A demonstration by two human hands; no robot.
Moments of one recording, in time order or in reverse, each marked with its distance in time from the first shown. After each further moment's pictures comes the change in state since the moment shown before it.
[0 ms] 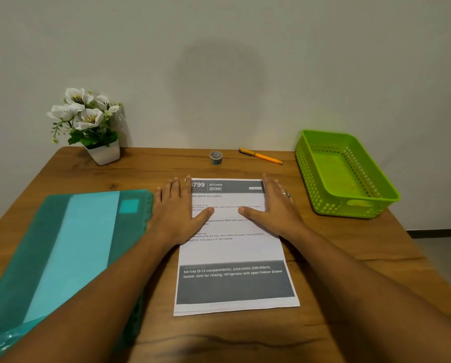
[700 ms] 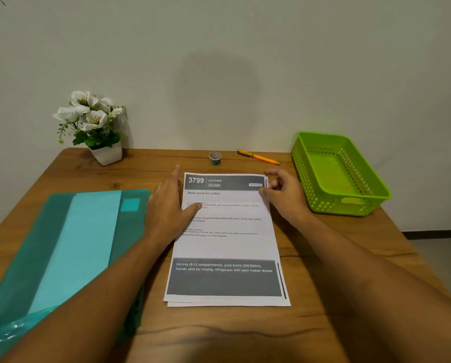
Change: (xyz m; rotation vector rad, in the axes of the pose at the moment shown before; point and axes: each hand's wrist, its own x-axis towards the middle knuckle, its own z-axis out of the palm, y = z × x) left_hand -0.015 -0.001 -0.015 -0.438 0.257 -0.100; right_hand 0.010 0.003 -0.023 0.587 0.240 0.018
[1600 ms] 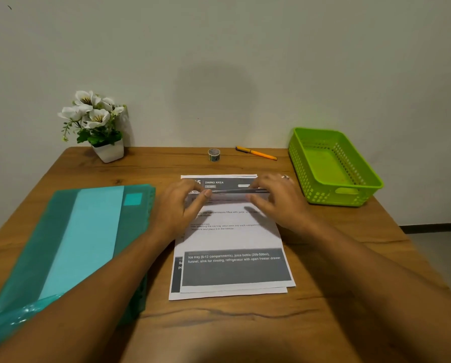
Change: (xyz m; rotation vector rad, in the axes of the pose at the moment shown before) left_hand -0.020 0.015 -0.012 -0.102 0.018 0.311; right_hand -0.044 -0.023 -0.016 -0.608 -0.156 -0.457
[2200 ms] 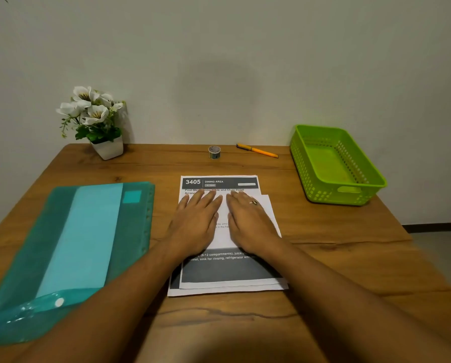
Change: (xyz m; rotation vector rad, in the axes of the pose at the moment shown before) left_hand -0.021 0.013 0.038 0.399 -0.403 0.018; right_hand -0.019 -0.056 0.062 -0.069 -0.224 0.068
